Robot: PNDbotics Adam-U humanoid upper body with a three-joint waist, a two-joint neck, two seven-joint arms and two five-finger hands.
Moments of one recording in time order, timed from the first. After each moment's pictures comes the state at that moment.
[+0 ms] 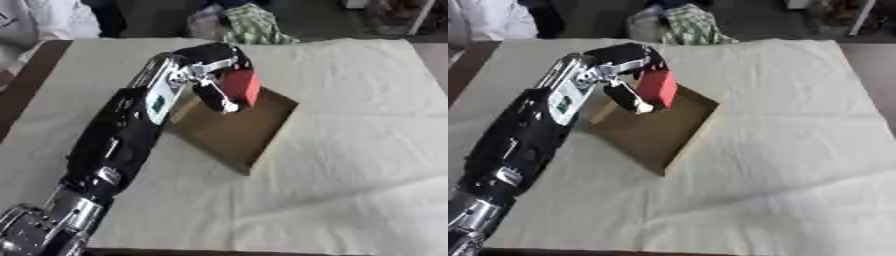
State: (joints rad) left arm -1.03 0.11 -0.19 -0.96 -0.98 -0.36 -0.47; right arm -0.03 -0.42 -0.17 -1.99 0.41 -0.39 -0.17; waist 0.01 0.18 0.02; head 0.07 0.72
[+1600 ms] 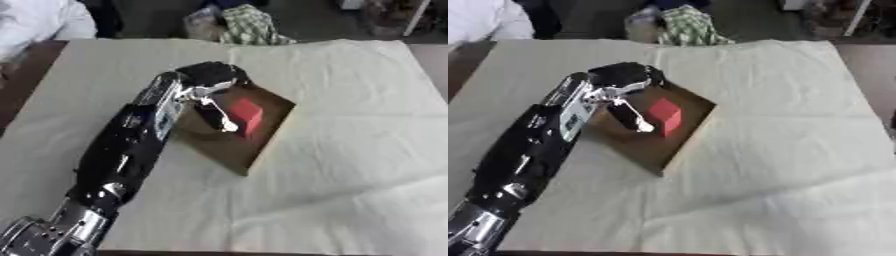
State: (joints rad) left arm -1.01 0.08 -0.18 -1.00 -1.09 -0.40 -0.40; right arm -0.03 -0.40 -0.17 -1.99 0.40 -0.39 -0.16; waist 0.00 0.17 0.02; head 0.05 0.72
